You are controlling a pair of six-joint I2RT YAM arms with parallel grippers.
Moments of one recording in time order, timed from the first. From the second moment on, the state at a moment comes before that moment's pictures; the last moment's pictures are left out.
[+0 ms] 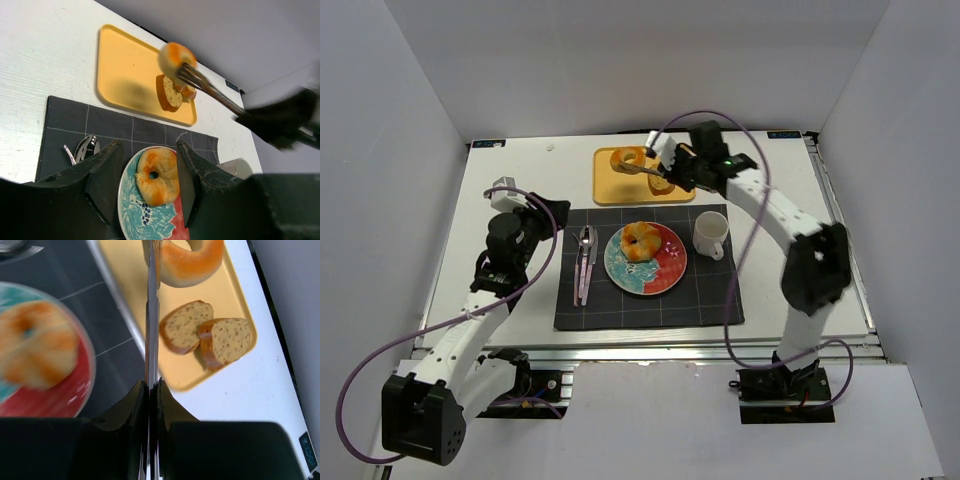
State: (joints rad) left arm -0.23 0.95 0.60 0.22 -0.03 -0.68; right arm 0.50 1.94 1.72 -0.46 -0.26 -0.71
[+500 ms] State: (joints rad) left arm -0.23 0.94 0.60 0.25 -0.02 -0.70; right arm 0.51 1.28 1.06 -0.62 -0.49 -0.78
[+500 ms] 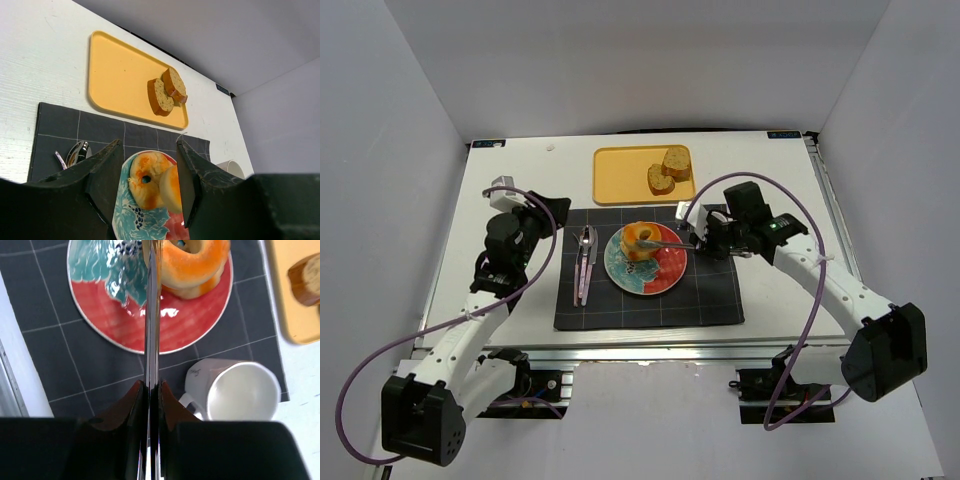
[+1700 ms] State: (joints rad) left arm -0.23 0.88 0.56 0.25 -0.02 -0.71; right arm 0.57 1.28 0.94 -0.53 -0.43 -0.79
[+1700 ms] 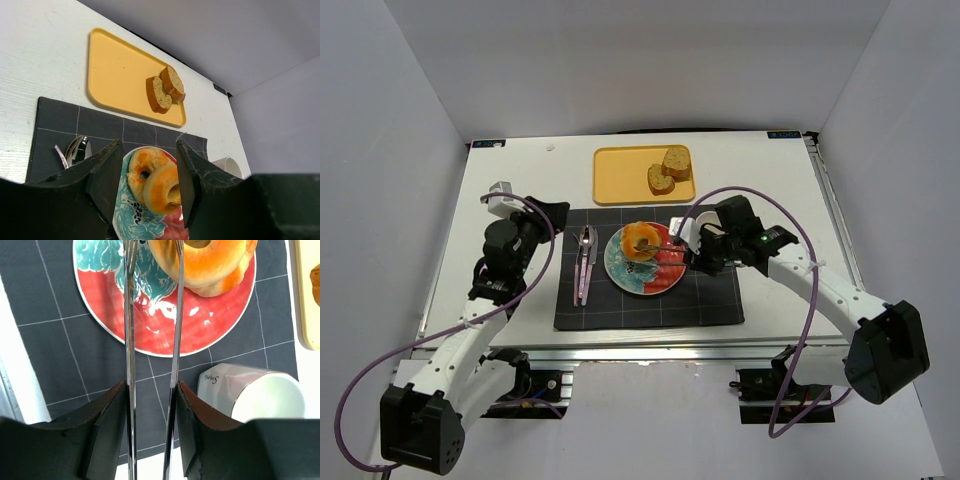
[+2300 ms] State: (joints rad) left arm -0.23 0.94 0.57 0.26 -0.01 -0.71; right arm 0.52 1.21 1.06 -0.55 -0.48 -0.62
